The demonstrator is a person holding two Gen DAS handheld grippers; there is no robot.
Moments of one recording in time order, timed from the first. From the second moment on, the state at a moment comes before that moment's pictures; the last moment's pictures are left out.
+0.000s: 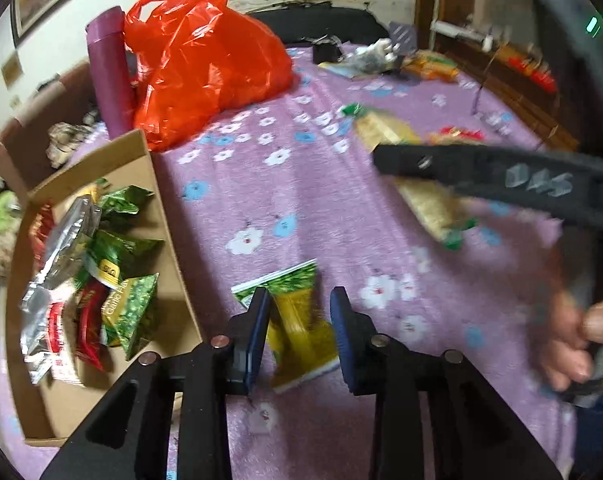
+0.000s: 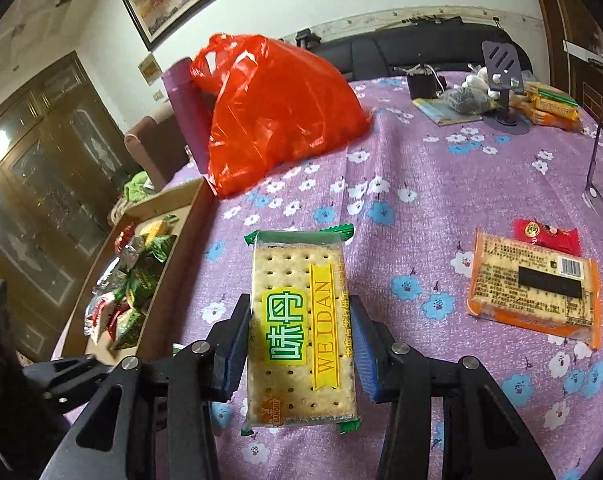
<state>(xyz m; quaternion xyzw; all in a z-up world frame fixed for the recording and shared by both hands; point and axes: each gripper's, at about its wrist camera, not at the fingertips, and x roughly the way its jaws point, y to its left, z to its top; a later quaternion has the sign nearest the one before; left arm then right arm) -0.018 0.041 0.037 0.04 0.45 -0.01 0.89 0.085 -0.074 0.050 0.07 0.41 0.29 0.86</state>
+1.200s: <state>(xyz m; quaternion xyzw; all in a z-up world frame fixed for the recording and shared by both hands) -0.042 0.073 0.082 -0.04 0.37 -0.04 0.93 0.072 -0.068 0.056 0.06 0.38 0.31 0.87</state>
